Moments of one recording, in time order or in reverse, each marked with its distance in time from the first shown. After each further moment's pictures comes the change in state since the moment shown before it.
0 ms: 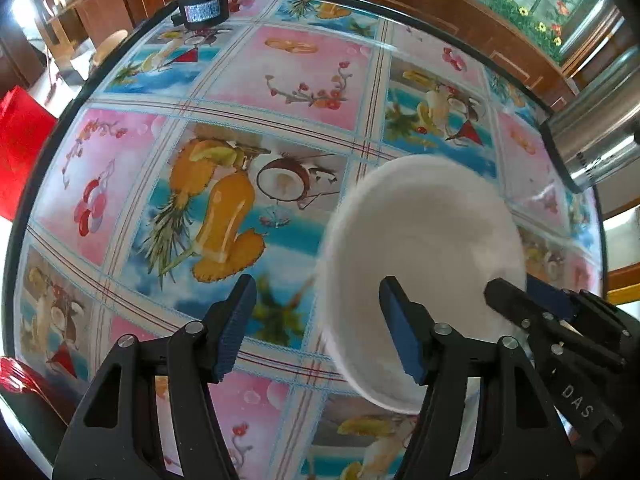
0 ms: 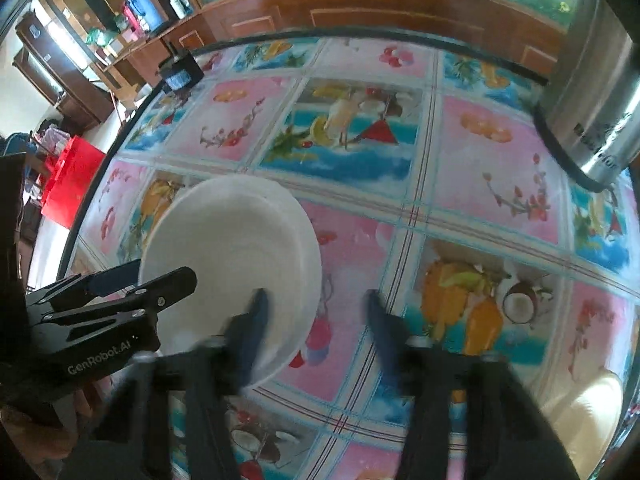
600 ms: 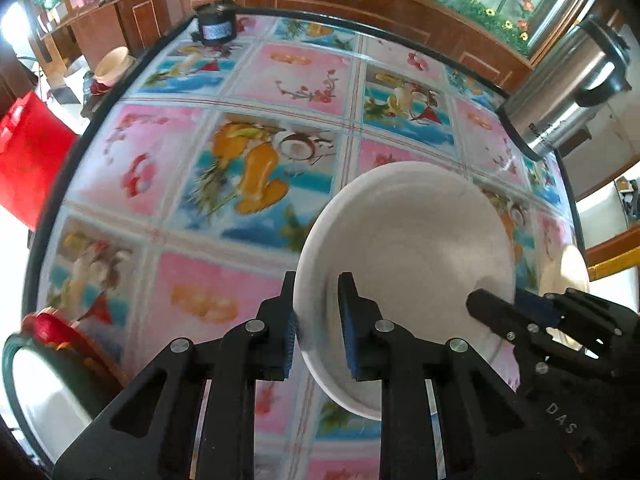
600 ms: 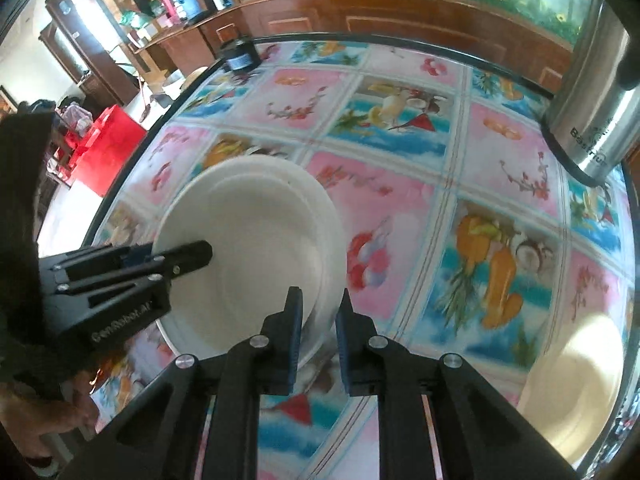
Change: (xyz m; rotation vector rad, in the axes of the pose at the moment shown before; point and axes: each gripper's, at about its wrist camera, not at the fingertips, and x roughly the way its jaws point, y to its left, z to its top) left arm -0.071 0.021 -0.058 0.061 -0.056 -0.059; right arm -0.054 0.054 -0.059 -0.090 -0.037 0.032
